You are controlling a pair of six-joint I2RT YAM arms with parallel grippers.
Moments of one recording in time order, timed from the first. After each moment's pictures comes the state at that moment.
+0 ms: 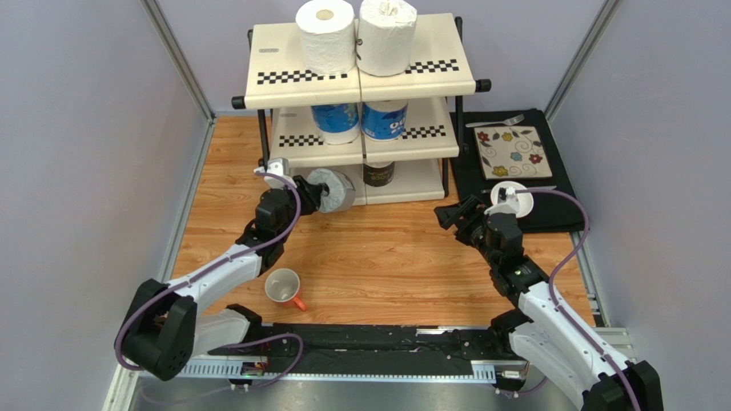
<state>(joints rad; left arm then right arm) -0.46 1.15 0.51 0.43 -0.20 -0.52 0.39 0.75 0.39 0.04 0.08 0.87</state>
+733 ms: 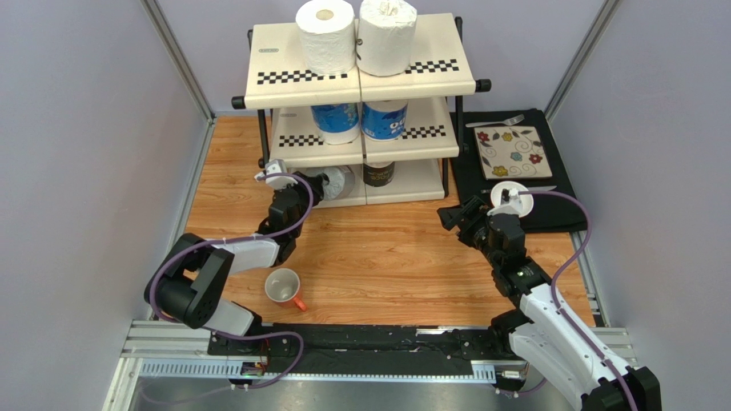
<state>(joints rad) -0.46 1.46 0.48 0.83 -0.38 -0.68 0.37 0.72 0.39 -0.01 0.08 0.87</state>
